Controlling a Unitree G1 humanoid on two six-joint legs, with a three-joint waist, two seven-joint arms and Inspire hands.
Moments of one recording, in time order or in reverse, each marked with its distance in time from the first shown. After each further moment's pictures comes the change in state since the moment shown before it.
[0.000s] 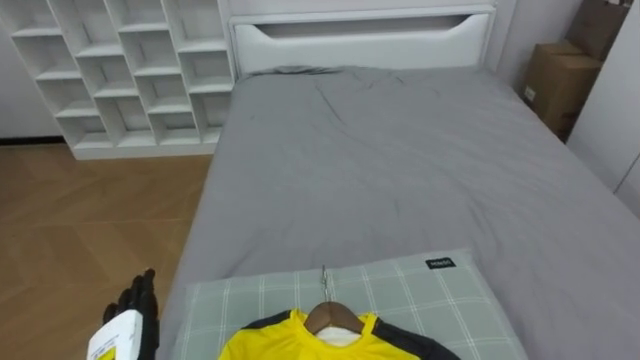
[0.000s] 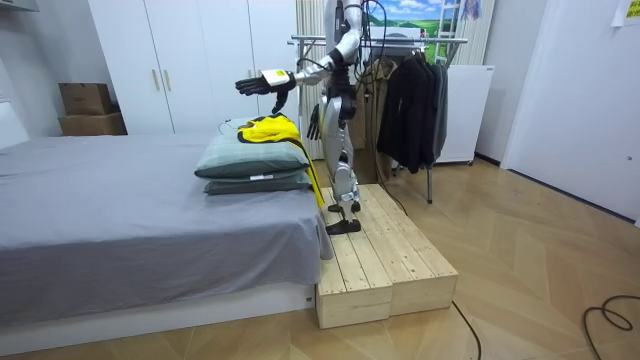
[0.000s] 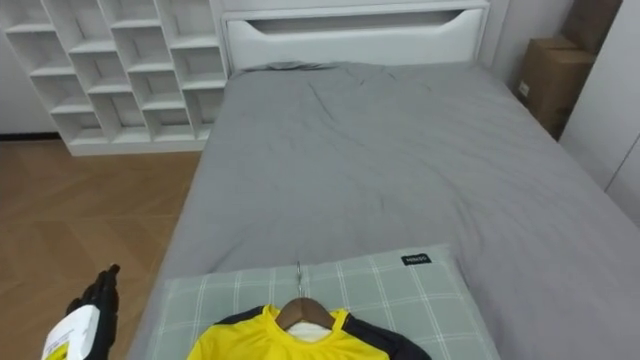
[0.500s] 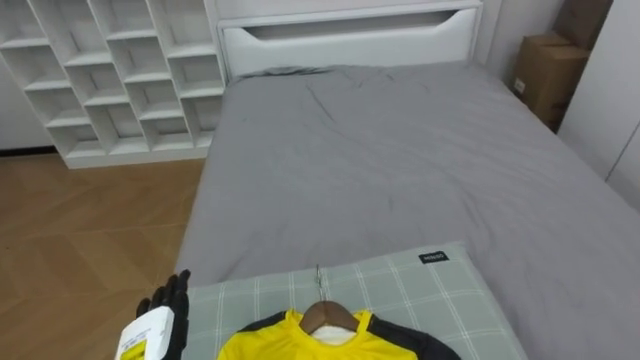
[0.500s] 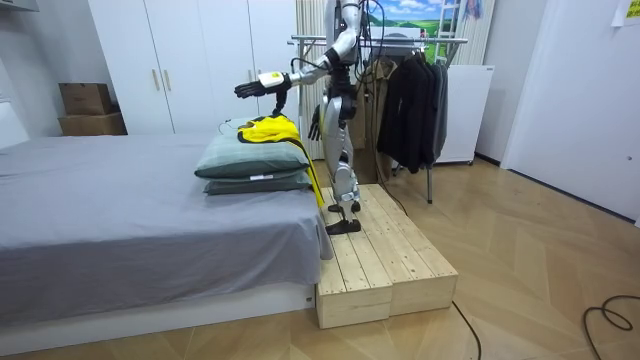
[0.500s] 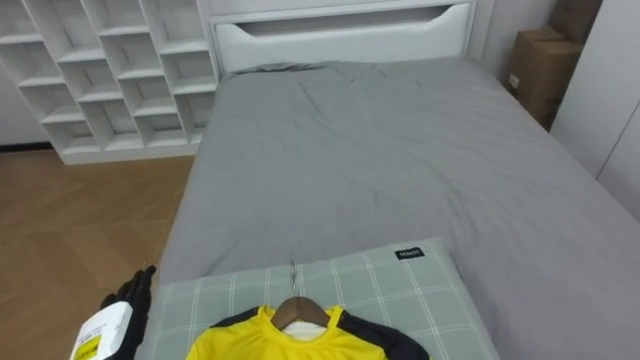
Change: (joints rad) left arm -0.028 0.003 -0.051 0.029 0.048 0.010 -0.055; right arm -0.018 -0.001 0.006 0.012 -0.003 0.003 0.001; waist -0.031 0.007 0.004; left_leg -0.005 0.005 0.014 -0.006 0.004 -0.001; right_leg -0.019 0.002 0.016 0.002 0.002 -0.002
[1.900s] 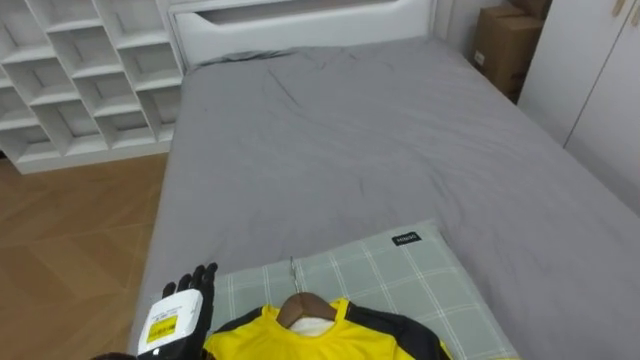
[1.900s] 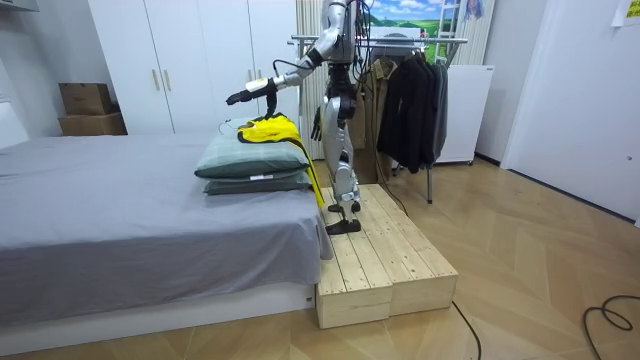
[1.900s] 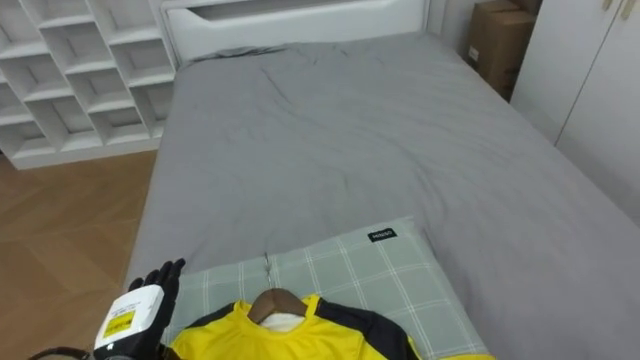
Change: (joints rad) left arm -0.193 0.000 -0.065 0.194 0.080 0.042 -0.030; right arm -0.026 -0.010 0.045 -0.014 0.045 -0.001 -0.010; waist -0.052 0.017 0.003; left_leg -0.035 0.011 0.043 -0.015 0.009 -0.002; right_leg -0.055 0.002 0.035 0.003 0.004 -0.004
